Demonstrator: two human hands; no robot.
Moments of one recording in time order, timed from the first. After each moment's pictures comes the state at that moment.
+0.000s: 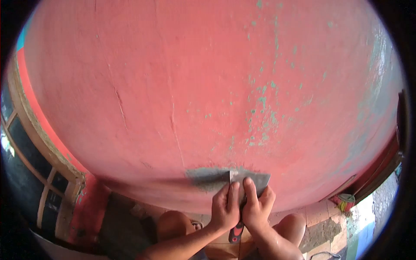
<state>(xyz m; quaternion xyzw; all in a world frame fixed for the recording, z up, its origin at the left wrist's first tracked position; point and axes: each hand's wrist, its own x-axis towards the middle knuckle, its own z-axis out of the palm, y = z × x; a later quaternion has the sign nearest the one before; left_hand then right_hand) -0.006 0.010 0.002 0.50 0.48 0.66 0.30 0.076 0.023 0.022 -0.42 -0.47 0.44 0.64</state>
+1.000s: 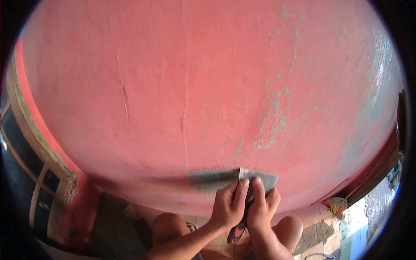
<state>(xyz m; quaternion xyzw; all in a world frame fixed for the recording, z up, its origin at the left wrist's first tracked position) -0.018 0.018 0.016 0.53 0.45 0.62 0.36 0.070 0.015 0.021 -0.43 -0.41 0.43 0.67</state>
